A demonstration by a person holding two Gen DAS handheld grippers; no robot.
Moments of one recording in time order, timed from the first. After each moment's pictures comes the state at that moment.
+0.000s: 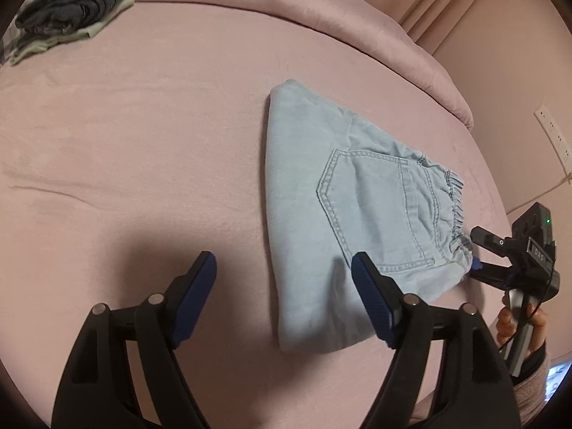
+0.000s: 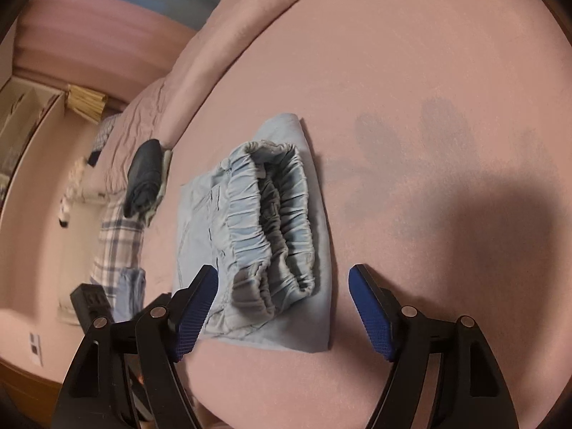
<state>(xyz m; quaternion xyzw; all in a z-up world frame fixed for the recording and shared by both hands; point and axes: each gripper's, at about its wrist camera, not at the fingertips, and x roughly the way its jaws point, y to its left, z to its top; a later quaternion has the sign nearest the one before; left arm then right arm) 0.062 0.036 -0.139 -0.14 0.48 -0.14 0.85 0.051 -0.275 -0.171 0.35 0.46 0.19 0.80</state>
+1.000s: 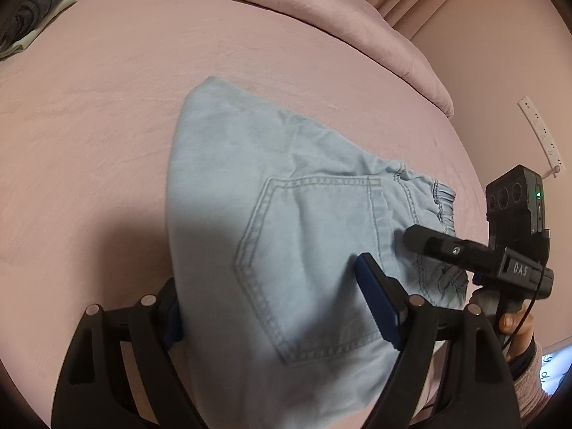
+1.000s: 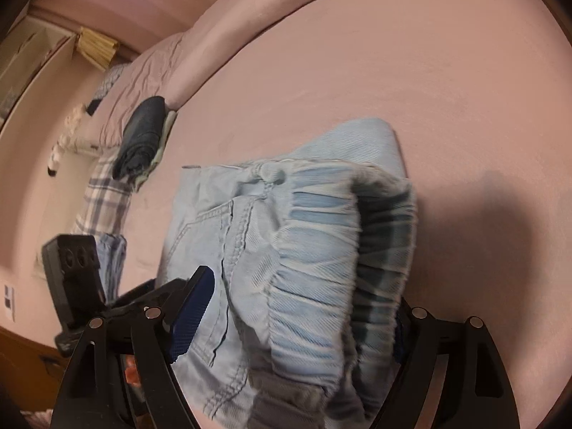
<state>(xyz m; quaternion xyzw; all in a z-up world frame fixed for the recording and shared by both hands) 0.118 -0.015 -0.145 -0.14 0.50 -0.20 0.83 0.107 -0.225 -0.160 0.23 0.49 0.23 0.81</state>
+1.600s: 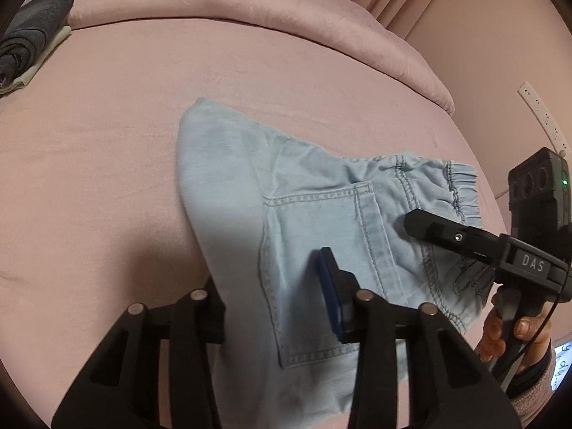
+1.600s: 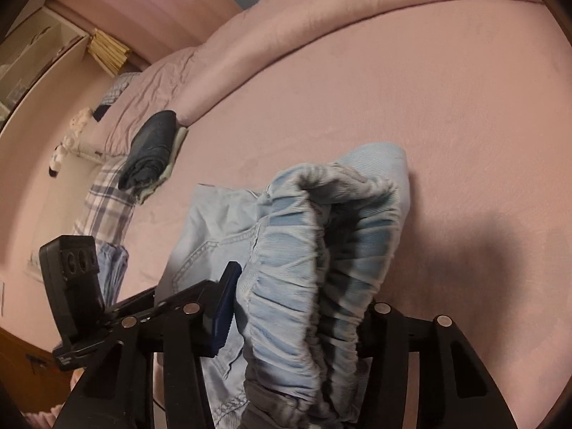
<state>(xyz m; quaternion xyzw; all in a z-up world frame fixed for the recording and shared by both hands) 0.114 -0.013 -0.127 -0.10 0.47 -0.19 0.85 0.097 -0.220 -0.128 0.22 0.45 0.22 0.84</state>
